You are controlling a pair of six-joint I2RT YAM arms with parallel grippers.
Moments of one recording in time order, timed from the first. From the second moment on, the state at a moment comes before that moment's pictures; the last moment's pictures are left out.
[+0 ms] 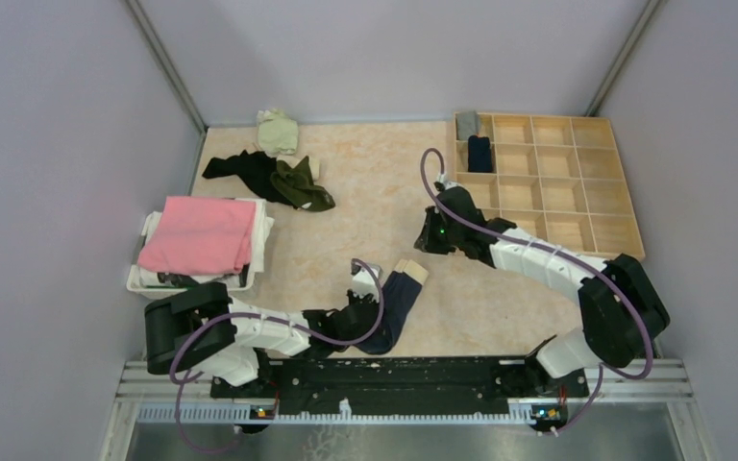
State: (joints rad) left arm -1.25 1.41 0.38 0.37 -0.52 -0.76; right arm 0.64 1.46 0.91 -0.22 -0.01 0.67
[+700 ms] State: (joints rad) left arm -1.24 1.41 0.36 0.39 -0.52 -0.81; right arm 0.64 1.60 0.86 -0.16 -0.24 0.49
